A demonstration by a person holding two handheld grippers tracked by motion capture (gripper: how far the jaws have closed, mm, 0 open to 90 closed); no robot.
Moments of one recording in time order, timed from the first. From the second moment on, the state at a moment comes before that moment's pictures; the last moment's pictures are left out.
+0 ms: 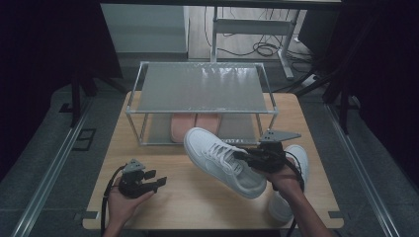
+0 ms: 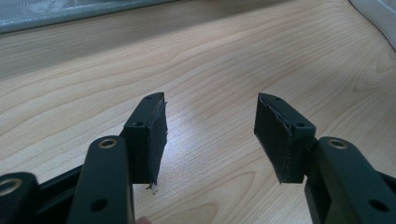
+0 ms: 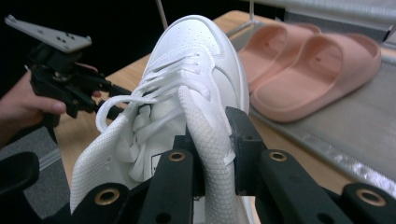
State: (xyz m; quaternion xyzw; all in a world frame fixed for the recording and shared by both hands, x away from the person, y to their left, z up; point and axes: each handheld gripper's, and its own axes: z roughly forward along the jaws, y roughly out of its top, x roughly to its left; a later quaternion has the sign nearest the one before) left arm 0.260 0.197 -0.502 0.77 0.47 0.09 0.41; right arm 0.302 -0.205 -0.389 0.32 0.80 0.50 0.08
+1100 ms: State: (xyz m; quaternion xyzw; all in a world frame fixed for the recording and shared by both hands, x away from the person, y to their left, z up) left arm 0.260 0.195 -0.503 0.77 0.47 0.08 0.42; right arm 0.343 -0.178 -0.316 0.31 0.77 0.55 0.09
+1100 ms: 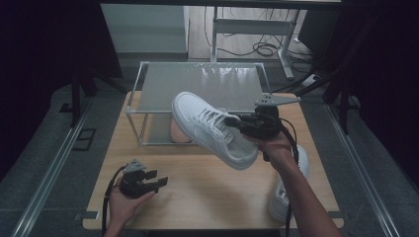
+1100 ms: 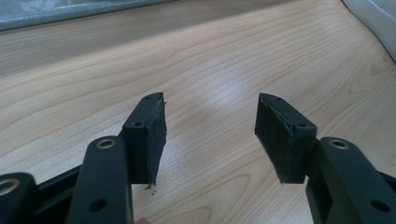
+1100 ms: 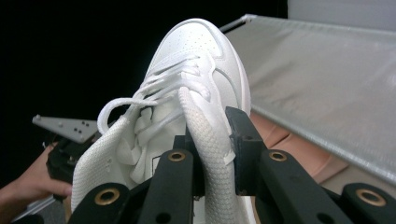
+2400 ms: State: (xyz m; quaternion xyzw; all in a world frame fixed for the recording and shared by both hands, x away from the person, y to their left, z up) left arm 0.260 0.199 -0.503 0.77 0.47 0.08 0.42; right arm 0.438 -0.145 -0.275 0.41 0.73 0.53 0.13
